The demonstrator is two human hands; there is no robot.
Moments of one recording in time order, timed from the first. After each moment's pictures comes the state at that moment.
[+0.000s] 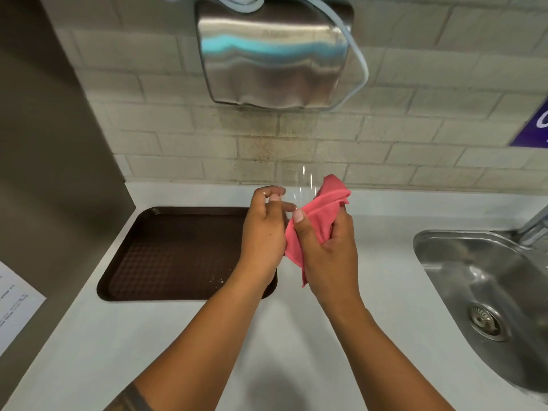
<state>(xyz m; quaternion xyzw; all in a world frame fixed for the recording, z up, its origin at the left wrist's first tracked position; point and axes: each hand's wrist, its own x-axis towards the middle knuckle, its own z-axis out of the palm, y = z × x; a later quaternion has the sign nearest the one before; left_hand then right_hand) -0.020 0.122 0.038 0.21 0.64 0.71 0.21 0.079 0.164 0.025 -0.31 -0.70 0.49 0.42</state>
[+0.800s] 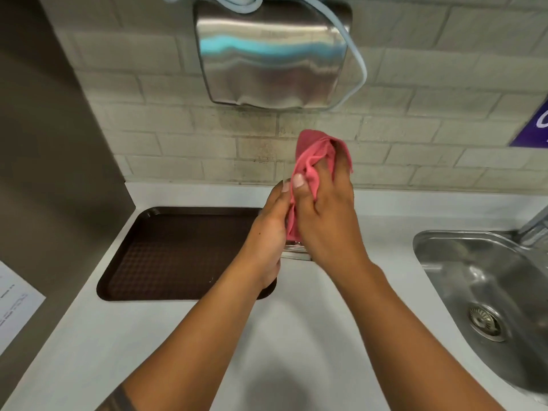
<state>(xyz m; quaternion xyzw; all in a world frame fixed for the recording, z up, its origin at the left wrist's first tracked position) -0.013 0.116 0.052 0.24 0.53 0.72 0.38 0.059 0.187 0.071 -0.26 -0.84 0.28 0.40</state>
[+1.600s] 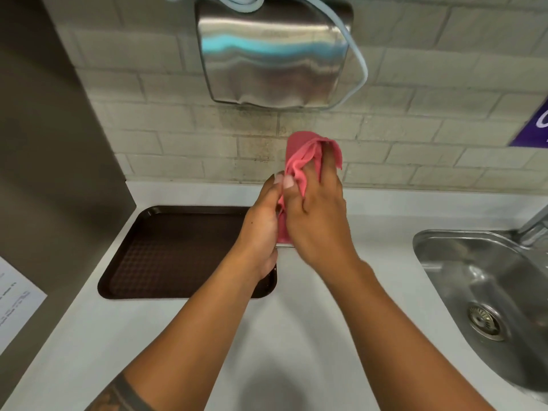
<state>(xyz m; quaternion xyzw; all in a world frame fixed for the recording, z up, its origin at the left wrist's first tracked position) -0.023 0.116 0.057 0.20 0.53 0.74 0.38 0.049 0.176 0.073 -0.28 -0.86 0.23 0.36</state>
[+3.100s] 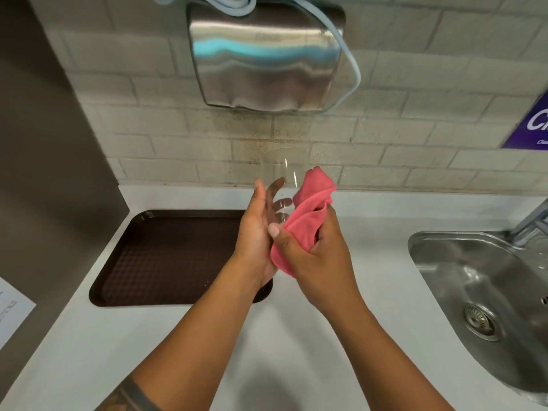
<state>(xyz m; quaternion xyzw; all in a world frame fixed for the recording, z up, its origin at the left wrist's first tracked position) -0.018 0.124 0.050 0.11 0.42 0.80 0.41 0.087 0.162 0.040 -0.25 -0.74 0.52 0.36</state>
